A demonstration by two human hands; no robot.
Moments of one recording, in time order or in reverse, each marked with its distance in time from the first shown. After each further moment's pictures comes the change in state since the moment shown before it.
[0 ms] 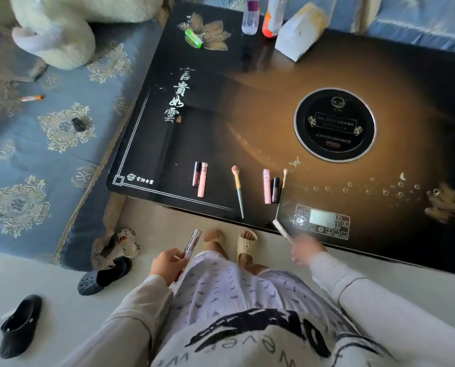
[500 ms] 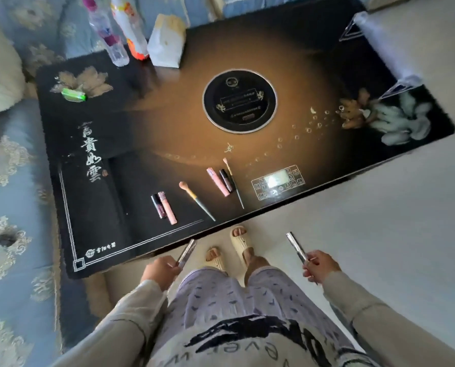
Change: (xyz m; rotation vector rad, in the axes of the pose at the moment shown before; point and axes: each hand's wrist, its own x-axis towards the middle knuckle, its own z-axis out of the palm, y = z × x) left_hand 0.041 0.052 -0.027 0.588 -0.110 0.259; right_hand -0.079 0.111 0.067 0.620 0.290 0.309
